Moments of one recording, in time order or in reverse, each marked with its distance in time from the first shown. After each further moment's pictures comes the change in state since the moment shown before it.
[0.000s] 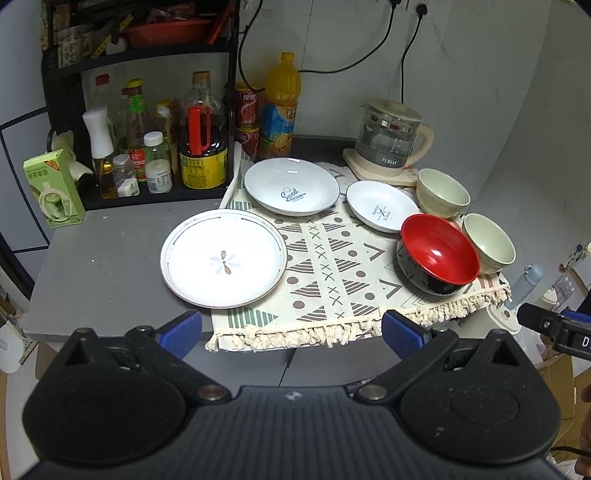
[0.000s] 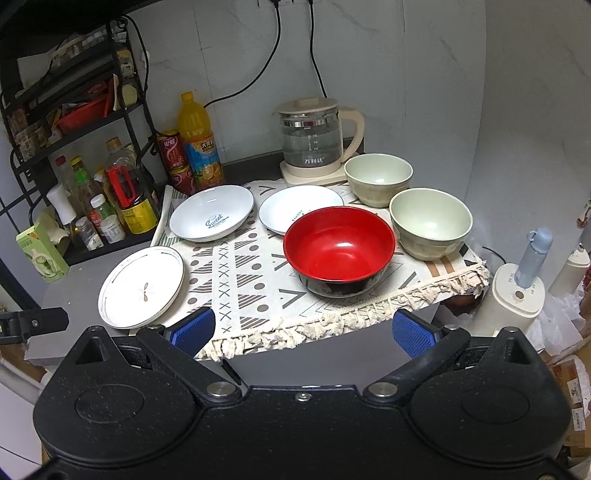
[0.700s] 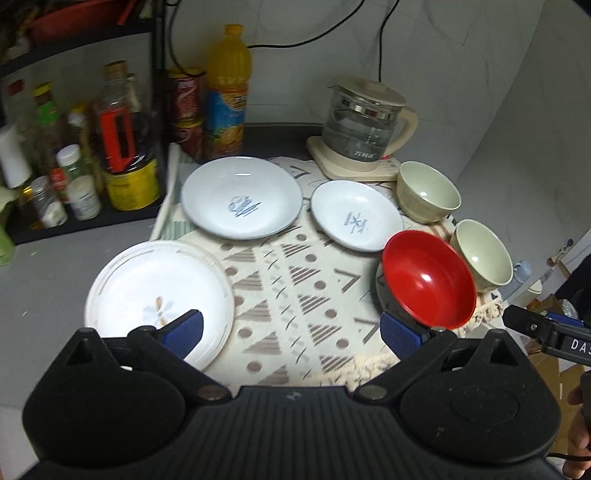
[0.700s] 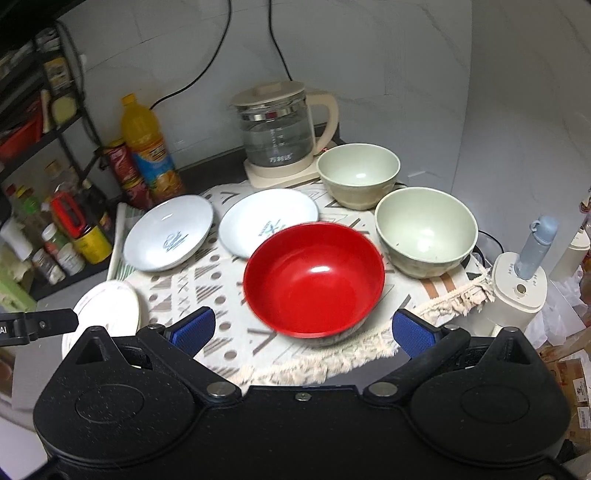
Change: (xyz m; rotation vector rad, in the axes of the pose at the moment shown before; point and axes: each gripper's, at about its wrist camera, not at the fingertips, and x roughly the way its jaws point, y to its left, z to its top) left arm 0.112 -0.035 0.091 0.055 0.097 -0.116; right arm 0.085 -0.032 0.061 0.086 0.066 -0.055
